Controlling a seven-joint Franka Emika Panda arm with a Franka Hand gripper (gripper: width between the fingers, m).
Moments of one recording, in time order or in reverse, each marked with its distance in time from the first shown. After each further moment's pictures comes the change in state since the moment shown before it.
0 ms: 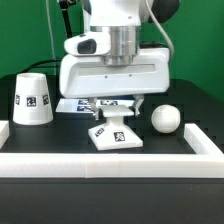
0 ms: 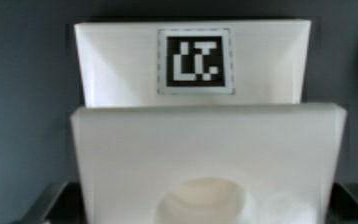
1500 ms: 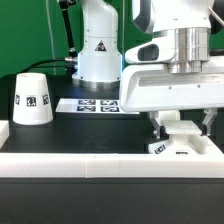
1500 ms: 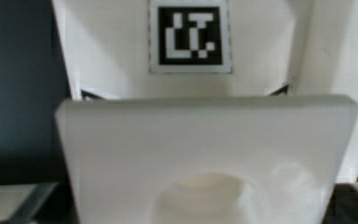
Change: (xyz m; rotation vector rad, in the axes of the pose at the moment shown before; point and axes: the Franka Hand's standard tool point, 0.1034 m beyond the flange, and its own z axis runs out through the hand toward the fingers) arm 0.084 -0.082 0.005 0.018 0.156 0.037
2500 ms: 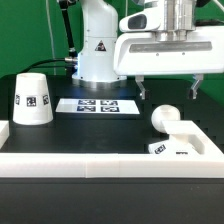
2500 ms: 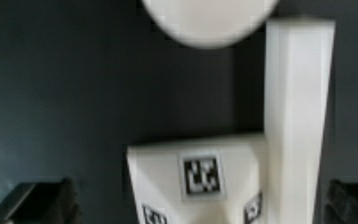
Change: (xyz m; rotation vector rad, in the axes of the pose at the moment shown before) arm -0.090 0.002 -0.055 -0.017 -0.076 0.100
